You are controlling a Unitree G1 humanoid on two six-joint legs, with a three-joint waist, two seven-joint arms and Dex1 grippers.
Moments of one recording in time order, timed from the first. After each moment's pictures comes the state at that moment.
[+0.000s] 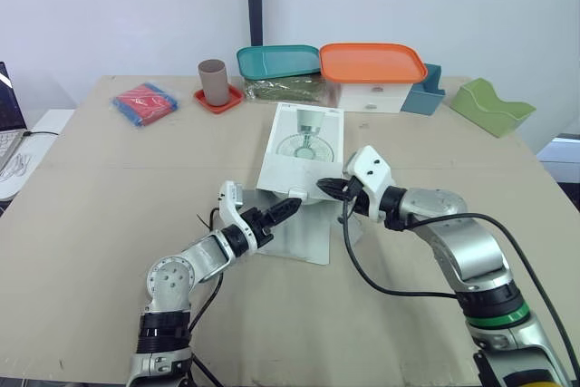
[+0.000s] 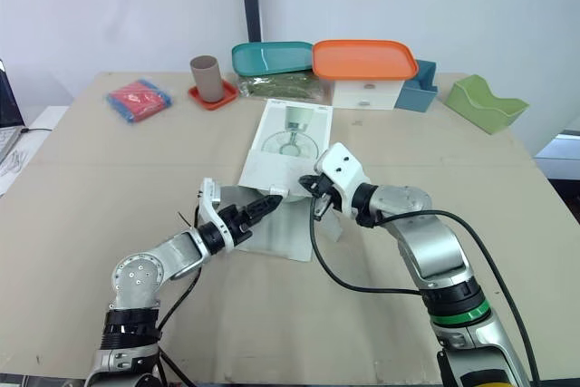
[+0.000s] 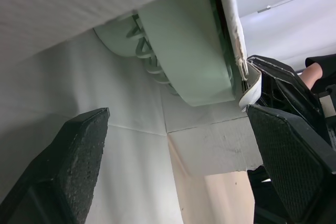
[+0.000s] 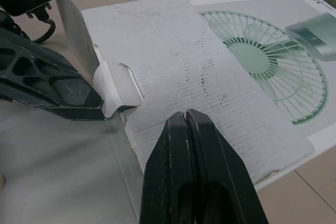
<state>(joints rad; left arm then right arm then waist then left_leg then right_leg) -0.32 -0.02 0.17 -0.07 -1.07 0.99 -0.10 -0.47 -0.56 0.15 -0.25 0.20 0.60 0.72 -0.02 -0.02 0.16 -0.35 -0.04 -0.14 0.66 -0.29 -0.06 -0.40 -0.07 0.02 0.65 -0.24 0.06</state>
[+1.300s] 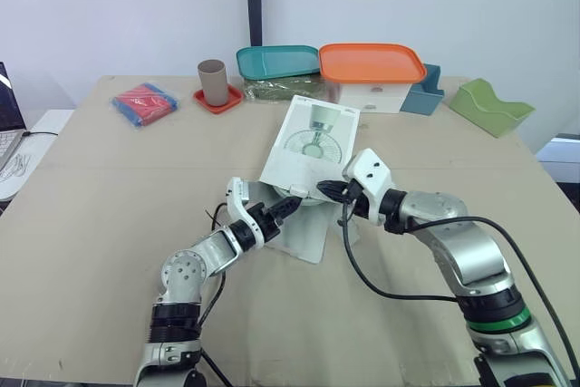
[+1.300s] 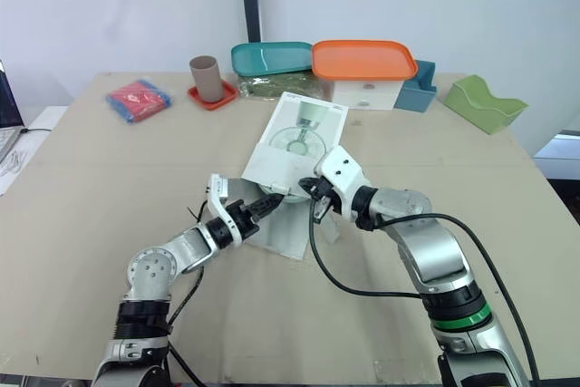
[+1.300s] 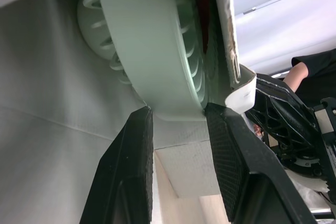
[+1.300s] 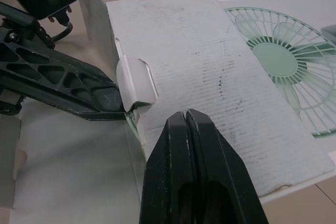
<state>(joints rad) -0.35 -0.05 0.16 0.00 -0.99 0.94 -0.21 -0.45 -0.56 0.15 -0.28 0.20 0.62 0.71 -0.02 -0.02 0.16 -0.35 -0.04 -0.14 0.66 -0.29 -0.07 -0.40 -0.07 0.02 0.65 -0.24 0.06</state>
